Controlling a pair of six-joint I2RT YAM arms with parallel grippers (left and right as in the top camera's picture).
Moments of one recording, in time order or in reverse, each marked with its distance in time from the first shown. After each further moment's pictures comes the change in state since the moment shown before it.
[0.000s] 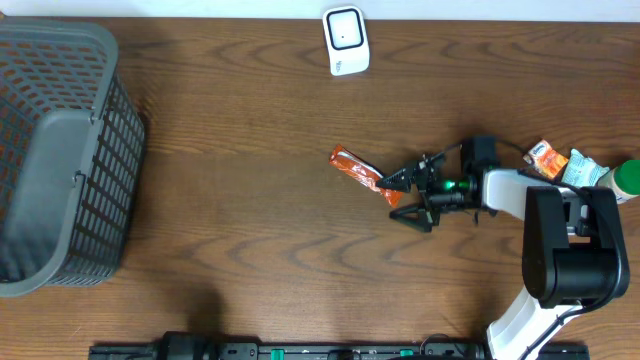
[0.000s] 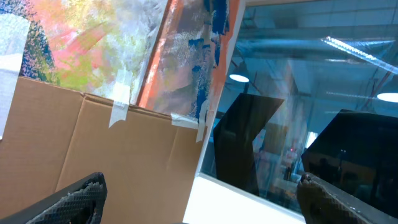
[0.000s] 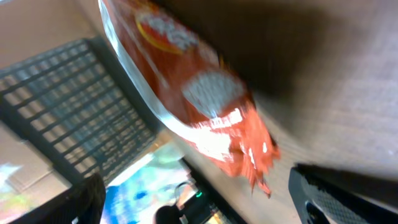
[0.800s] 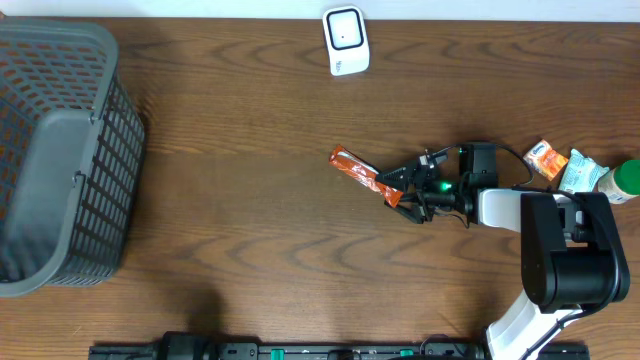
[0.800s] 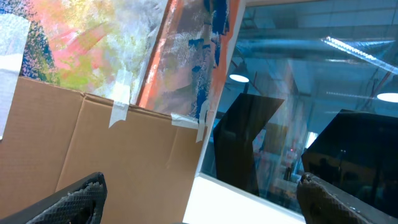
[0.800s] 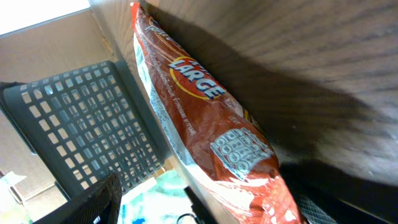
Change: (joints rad) left arm 0.000 0.000 0.000 0.000 0.000 0.000; right arm 0.021 -0.018 -0.124 0.446 0.061 0.224
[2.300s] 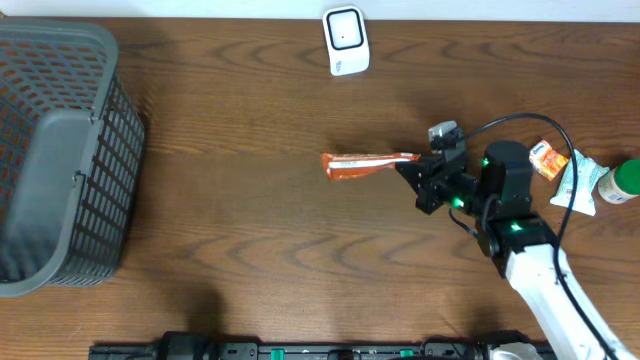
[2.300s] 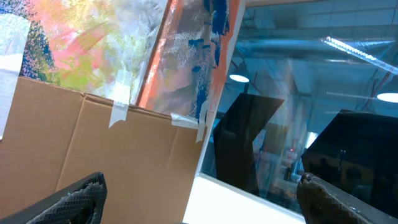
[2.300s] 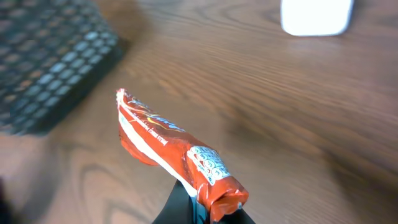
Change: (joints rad) left arm 0.000 0.000 0.000 0.000 0.000 0.000; right arm 0.101 -0.718 -0.064 -0.139 0.332 -0.822
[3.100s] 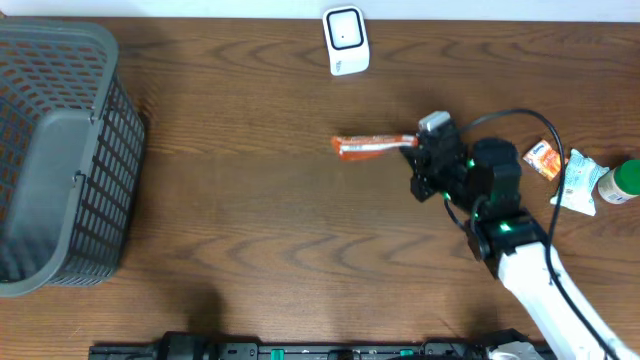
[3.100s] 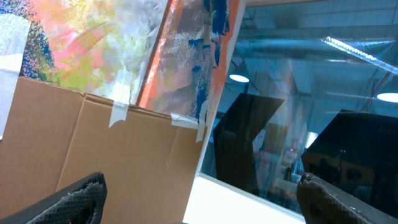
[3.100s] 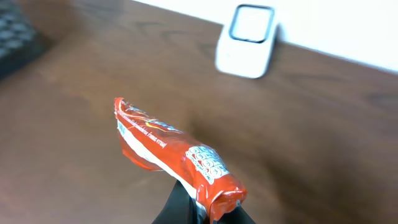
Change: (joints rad) left arm 0.000 0.000 0.000 0.000 0.000 0.000; right arm 0.098 0.034 0.051 0.078 0.368 -0.157
